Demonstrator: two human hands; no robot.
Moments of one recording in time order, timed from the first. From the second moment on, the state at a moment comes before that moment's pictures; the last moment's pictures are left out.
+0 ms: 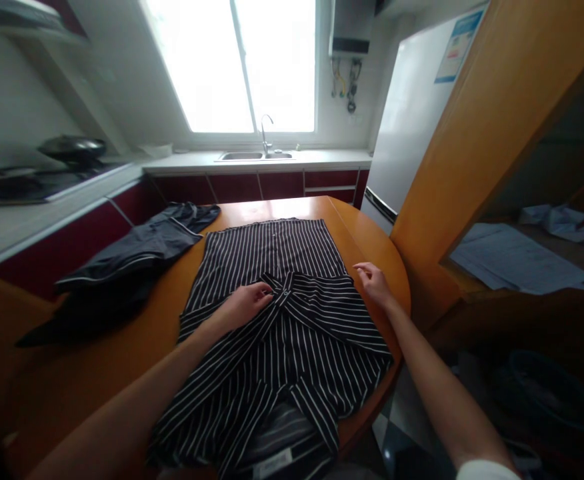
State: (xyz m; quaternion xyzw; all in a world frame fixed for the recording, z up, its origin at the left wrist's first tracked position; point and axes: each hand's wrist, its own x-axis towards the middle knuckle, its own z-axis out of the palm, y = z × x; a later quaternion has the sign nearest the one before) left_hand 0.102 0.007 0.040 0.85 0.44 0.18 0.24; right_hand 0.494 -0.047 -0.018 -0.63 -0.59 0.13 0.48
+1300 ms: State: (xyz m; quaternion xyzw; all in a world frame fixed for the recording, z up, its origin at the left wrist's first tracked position) left_hand 0.097 0.016 -0.004 0.81 0.43 0.31 0.26; right_hand 0.488 -0.024 -0.030 -0.63 -0.70 0.07 0.33
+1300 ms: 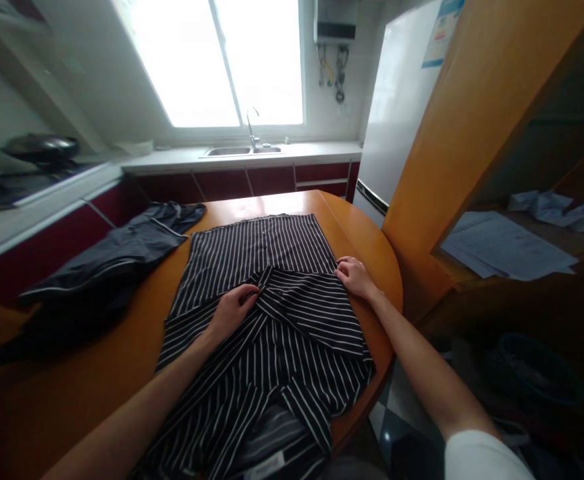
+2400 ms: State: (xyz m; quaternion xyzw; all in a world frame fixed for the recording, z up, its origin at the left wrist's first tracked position) left_hand 0.096 0.014 -0.005 0.83 0.40 0.29 0.27; right_hand 0.425 -0.139 -0.013 -0.60 -0.77 0.04 0.21
